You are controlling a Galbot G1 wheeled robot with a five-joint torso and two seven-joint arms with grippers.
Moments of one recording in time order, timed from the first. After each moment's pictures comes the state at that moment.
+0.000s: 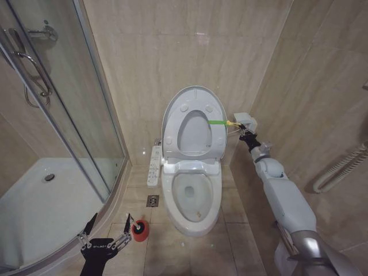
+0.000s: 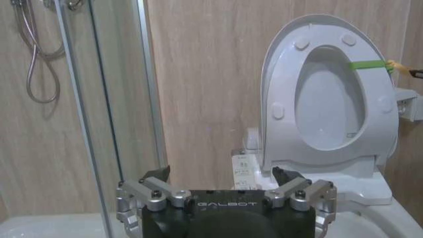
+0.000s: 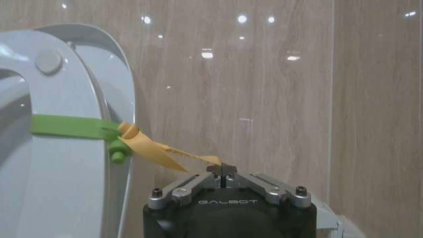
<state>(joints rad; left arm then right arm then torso) 2.04 -1.38 -0.54 -2.44 -0.04 -0.08 -0.13 -0.53 1.13 0.46 1.14 0.40 0.18 -0.23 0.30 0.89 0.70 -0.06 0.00</state>
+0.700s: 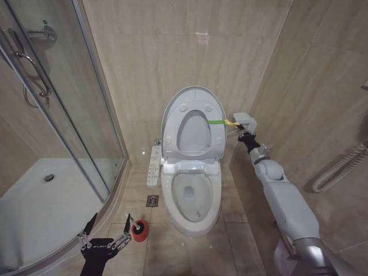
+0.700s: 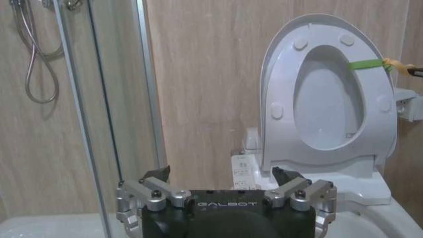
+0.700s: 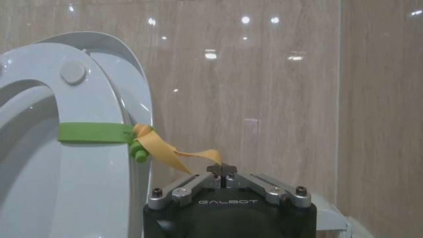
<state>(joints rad) 2.04 -1.38 -0.54 -2.44 -0.04 -0.08 -0.13 -0.58 1.12 0.45 1.22 0.42 0.15 -0.21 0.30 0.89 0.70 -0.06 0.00</state>
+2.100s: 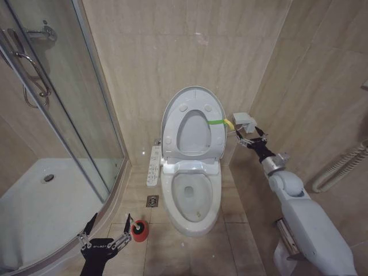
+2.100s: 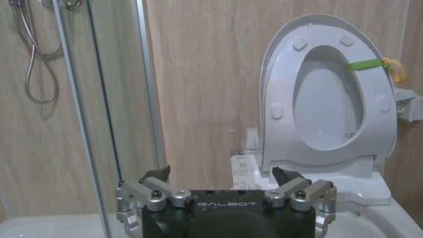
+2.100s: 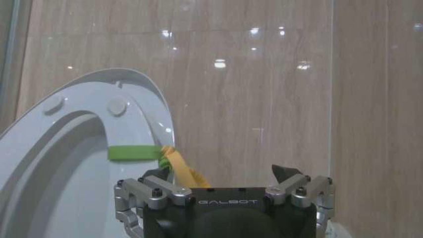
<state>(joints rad) 2.04 -1.38 -0.54 -2.44 -0.04 -0.08 -0.13 -0.85 1.02 0.55 1.53 0.51 0.12 -0.21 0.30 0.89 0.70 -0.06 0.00</state>
